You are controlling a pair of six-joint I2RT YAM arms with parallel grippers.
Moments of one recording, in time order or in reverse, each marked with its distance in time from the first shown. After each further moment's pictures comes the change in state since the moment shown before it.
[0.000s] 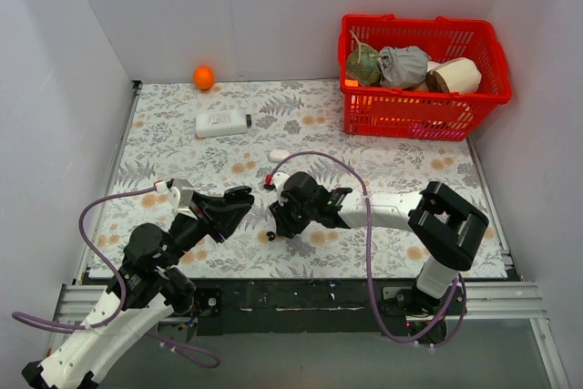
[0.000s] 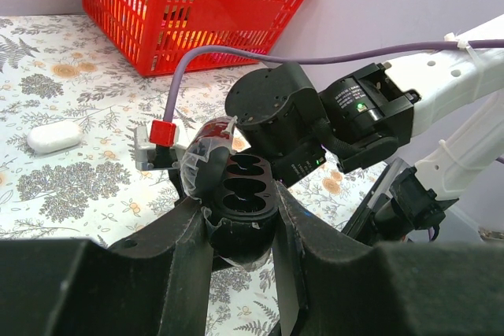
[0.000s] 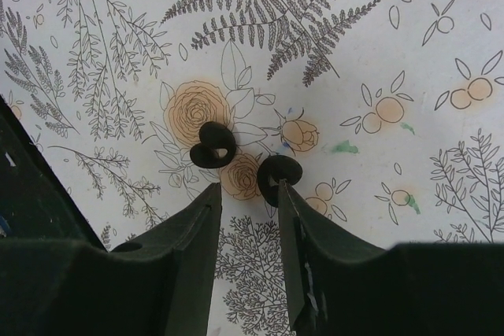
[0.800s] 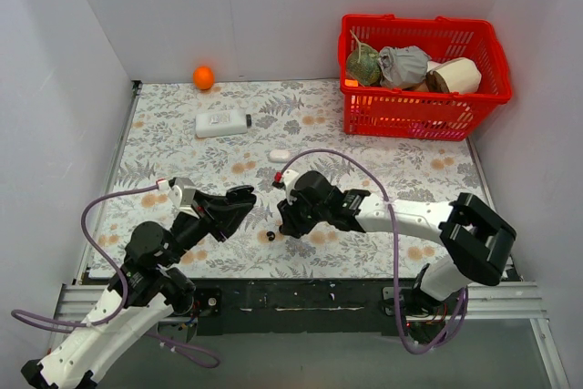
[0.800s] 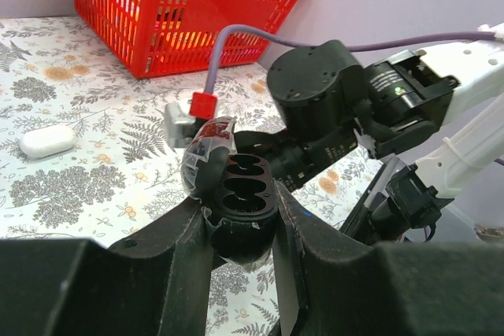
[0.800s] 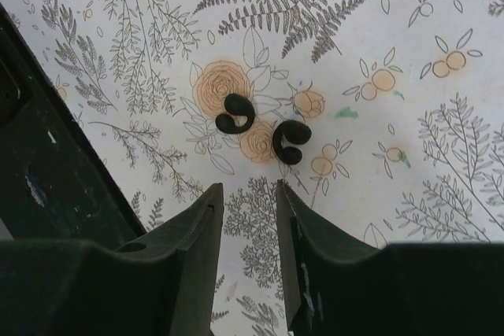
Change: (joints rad) left arm 0.000 0.033 0.000 0.034 0.022 0.002; right arm 0.000 -0.187 -0.076 -0.050 0.012 0.016
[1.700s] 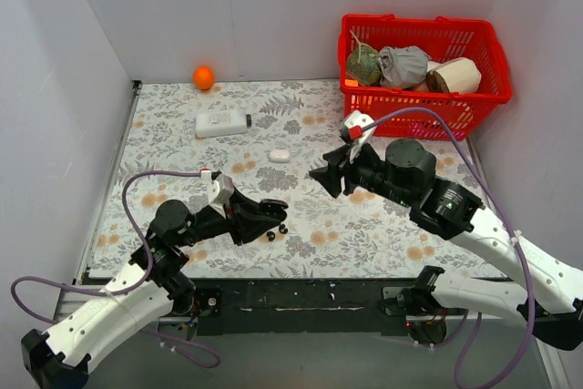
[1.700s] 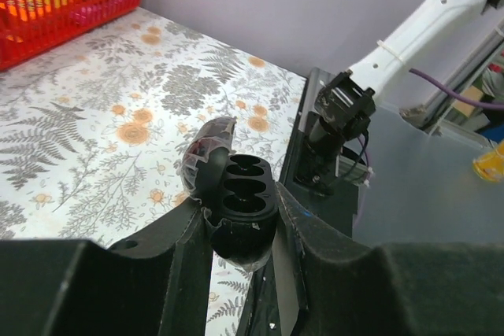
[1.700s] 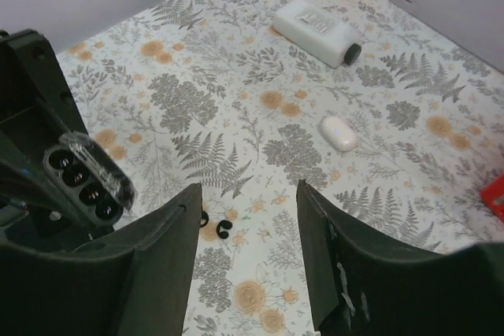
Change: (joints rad) left arm 0.000 0.331 0.008 0.281 0.461 0.084; right arm -0.085 -0.516 0.297 -0.242 0.158 -0.224
